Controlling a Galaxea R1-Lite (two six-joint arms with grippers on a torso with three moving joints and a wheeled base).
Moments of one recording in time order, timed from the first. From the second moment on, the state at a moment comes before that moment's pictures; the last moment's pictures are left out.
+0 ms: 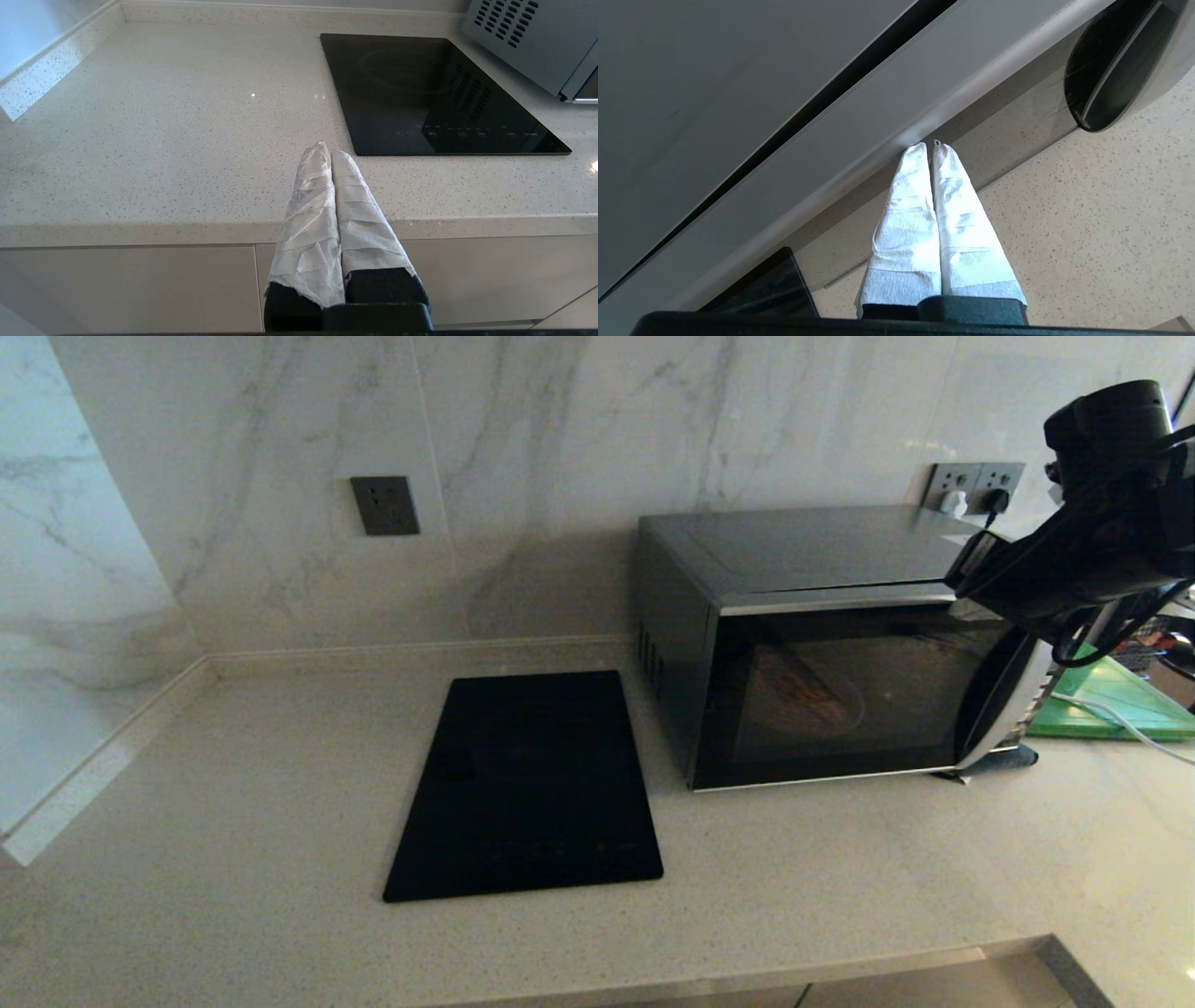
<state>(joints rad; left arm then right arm) 0.00 0.00 0.00 -0.01 0.03 -0.07 0.08 1.89 -1.86 0.55 -0.19 0.66</state>
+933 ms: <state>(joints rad) 0.00 0.00 0.00 -0.01 0.03 -0.07 0.08 1.92 -1.87 0.50 -0.19 0.66</state>
